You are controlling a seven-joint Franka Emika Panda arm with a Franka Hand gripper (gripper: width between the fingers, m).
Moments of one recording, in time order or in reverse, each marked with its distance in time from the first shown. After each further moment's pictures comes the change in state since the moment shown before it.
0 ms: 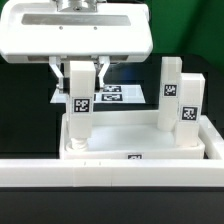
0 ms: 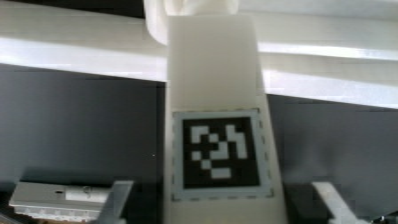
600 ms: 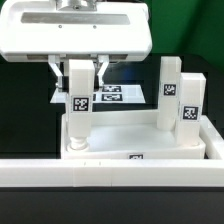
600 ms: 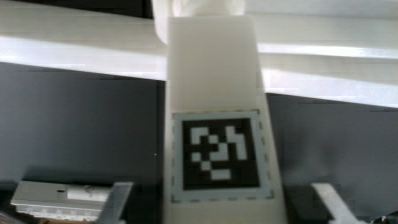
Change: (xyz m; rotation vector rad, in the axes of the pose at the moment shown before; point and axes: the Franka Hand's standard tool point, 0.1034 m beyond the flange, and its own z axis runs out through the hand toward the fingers) arm 0.000 0.000 0.000 0.000 -0.001 -0.001
